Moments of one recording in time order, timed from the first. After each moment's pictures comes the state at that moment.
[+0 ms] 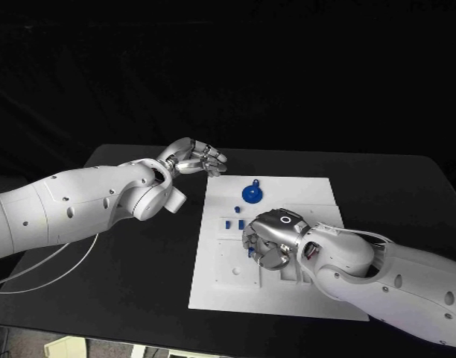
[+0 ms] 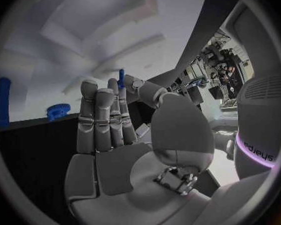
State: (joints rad) left arm 1.29 -0.84 -0.13 1.37 -0.45 -0.30 0.26; left_hand 1.12 -0.13 0.63 -0.24 0.14 0.83 0.18 0.28 0.49 1.16 0.13 0.07 0.23 0.95 0.10 0.60 0.28 0.04 0.68 0.00 0.63 1.22; right arm 1.09 -0.61 -0.10 1.54 -1.81 -0.26 -0.08; right_hand 1.15 -0.19 0.86 -0.22 0.15 1.05 0.10 0.36 0.47 1.34 0.04 0.11 0.29 1.30 -0.06 0.92 0.93 0.25 1.23 0.02 0.63 1.31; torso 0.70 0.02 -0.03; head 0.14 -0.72
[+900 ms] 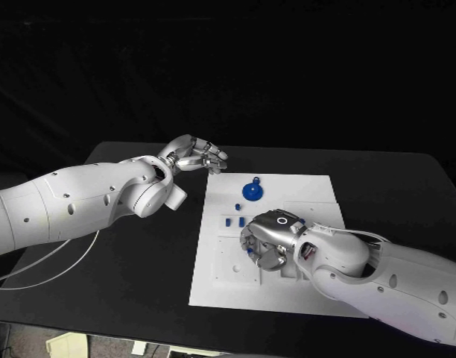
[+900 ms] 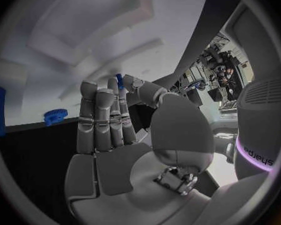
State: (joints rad) left arm 1.29 -0.84 -0.13 1.37 -0.45 -0.30 0.26; left_hand 1.12 -0.13 0.63 -0.24 0.14 0.83 0.18 0.28 0.49 1.16 0.13 0.07 0.23 0.95 0.10 0.60 0.29 0.04 0.68 0.00 0.62 1.22; right arm 1.09 -0.59 -0.12 1.53 -1.82 -0.24 -0.09; right_hand 1.15 -0.19 0.86 -0.22 0.15 1.05 0.10 0.36 0.47 1.35 0.04 0.10 0.29 1.30 -0.07 0.93 0.93 0.24 1.23 0.01 0.63 1.31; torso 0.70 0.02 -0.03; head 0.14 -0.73
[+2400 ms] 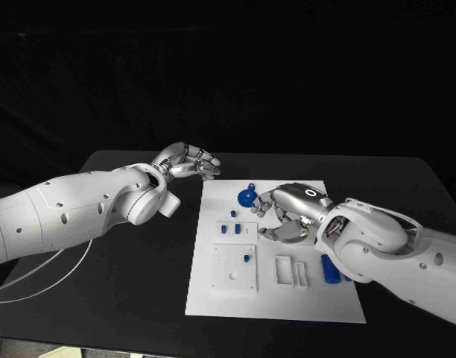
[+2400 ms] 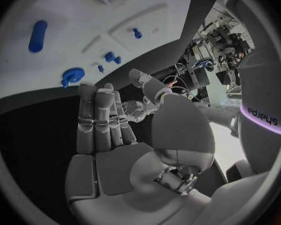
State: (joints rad) left arm 1.29 -0.84 -0.13 1.35 -0.45 -0.30 0.25; left_hand 1.12 -0.13 0.63 -0.23 0.14 0.83 0.18 0.28 0.49 1.16 0.13 0.07 0.22 0.95 0.10 0.59 0.29 0.04 0.68 0.00 0.62 1.22; right arm 1.14 -0.72 -0.01 1.62 -1.66 -0.32 -0.06; right_hand 1.10 -0.25 0.61 -0.26 0.32 0.88 0.17 0.29 0.44 1.14 0.10 0.07 0.19 1.31 -0.01 0.94 0.93 0.20 1.24 -0.02 0.68 1.31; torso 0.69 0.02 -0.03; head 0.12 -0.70
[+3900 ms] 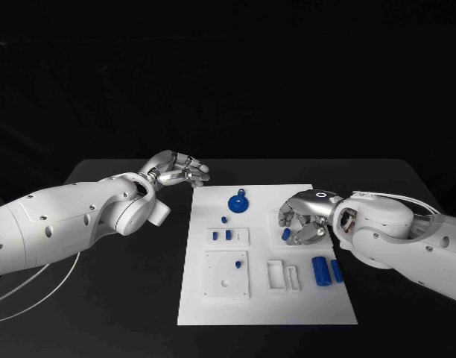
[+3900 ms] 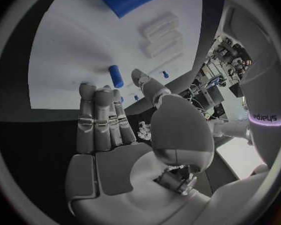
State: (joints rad) left arm 1.29 -0.83 -0.13 1.35 -0.44 -0.29 0.25; left_hand 1.11 -0.12 0.62 -0.22 0.12 0.82 0.19 0.28 0.49 1.16 0.13 0.07 0.22 0.95 0.10 0.58 0.31 0.04 0.68 0.00 0.61 1.23; right arm 1.22 -0.80 -0.07 1.54 -1.67 -0.06 -0.10; right_hand 1.10 -0.22 0.55 -0.26 0.17 0.88 0.15 0.30 0.44 1.14 0.10 0.10 0.13 1.27 0.00 0.96 0.92 0.20 1.20 -0.01 0.67 1.31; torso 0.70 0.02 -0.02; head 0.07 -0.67
